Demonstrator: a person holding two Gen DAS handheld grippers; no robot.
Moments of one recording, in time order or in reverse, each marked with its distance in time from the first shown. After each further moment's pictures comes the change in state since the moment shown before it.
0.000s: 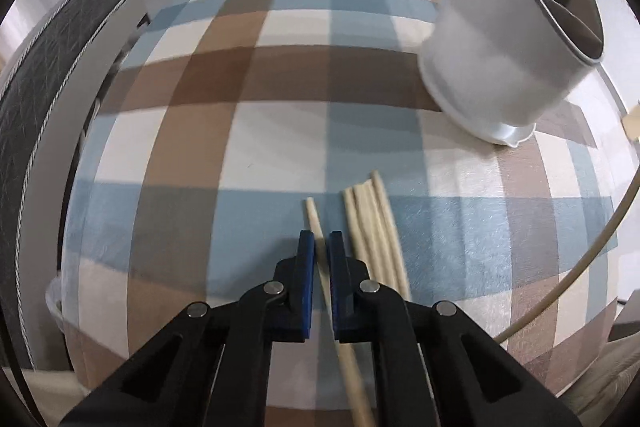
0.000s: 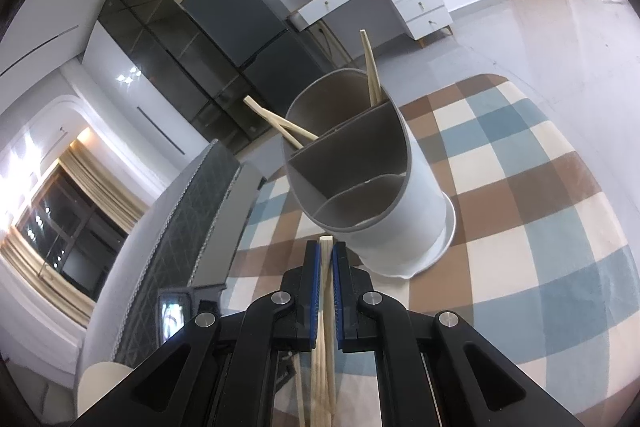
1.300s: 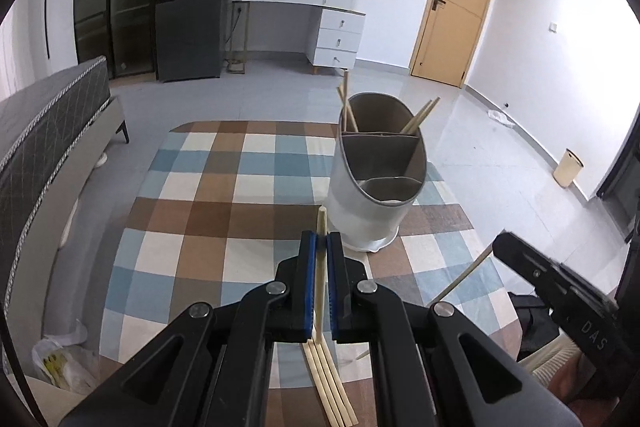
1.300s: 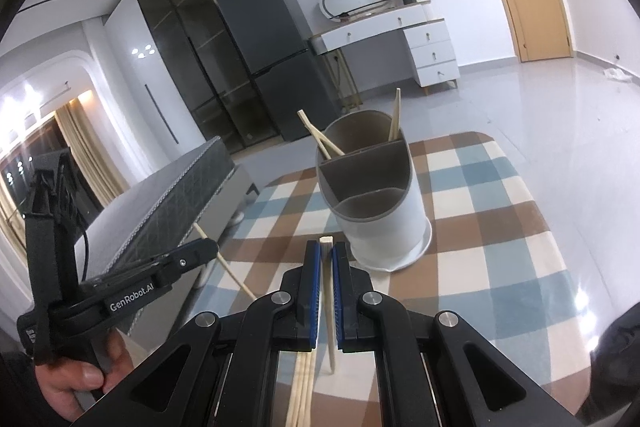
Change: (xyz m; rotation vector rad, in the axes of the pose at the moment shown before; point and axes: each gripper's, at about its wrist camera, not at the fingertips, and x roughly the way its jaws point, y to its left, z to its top) left arm -0.148 0.014 0.001 0.041 -0.444 -0.224; right arm -0.068 0.041 -0.027 -0.209 -0.115 -0.089
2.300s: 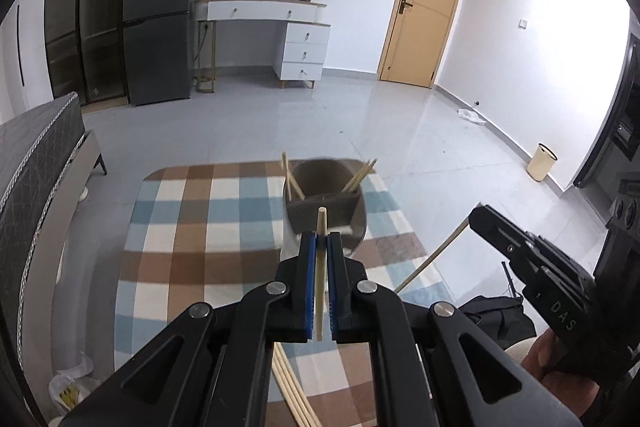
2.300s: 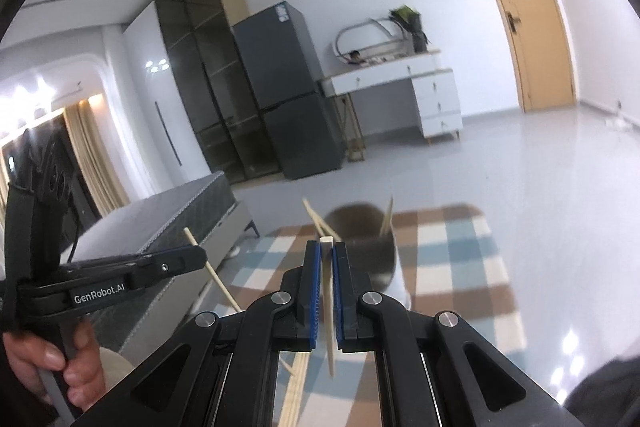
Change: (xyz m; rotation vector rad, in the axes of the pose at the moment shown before) left arm -0.036 -0.035 0.073 0.058 -0.009 -0.092; right arm -0.037 0.006 0.076 -0.116 -0.137 -0.004
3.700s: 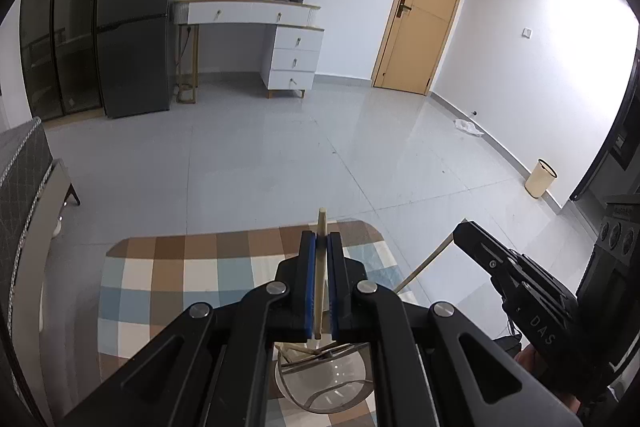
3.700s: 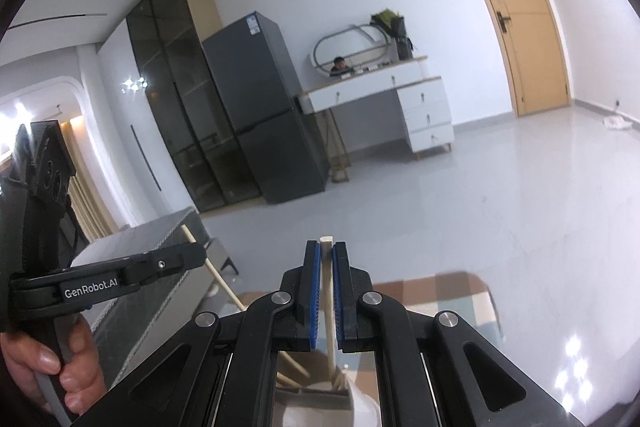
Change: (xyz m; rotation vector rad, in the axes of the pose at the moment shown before) left arm 0.107 0.020 0.111 -0.012 0.008 -0.047; right arm 0.115 -0.063 0.074 0.088 -0.002 -0.032
